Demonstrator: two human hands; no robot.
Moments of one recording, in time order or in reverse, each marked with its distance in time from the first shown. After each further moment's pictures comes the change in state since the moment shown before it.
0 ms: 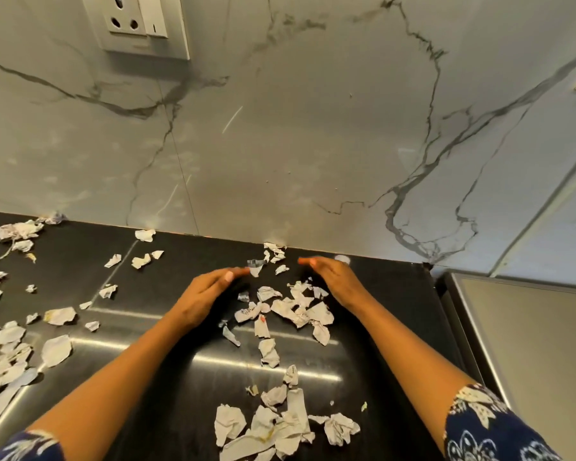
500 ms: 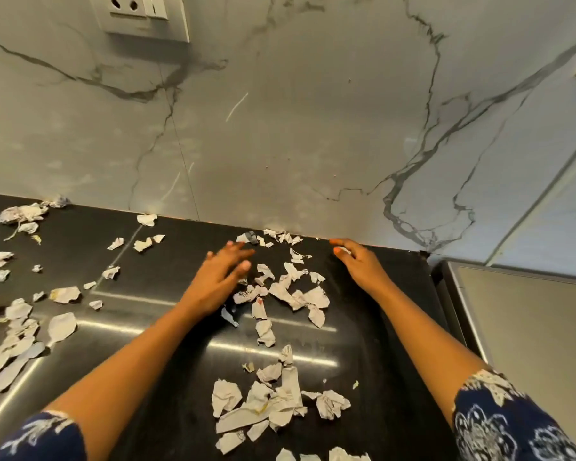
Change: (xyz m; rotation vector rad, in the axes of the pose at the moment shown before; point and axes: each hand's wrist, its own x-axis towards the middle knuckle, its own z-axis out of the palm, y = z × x) left_hand 0.005 0.001 0.023 0.335 0.076 0.037; right_hand -0.014 0.019 -0.034 -0.075 0.158 0.066
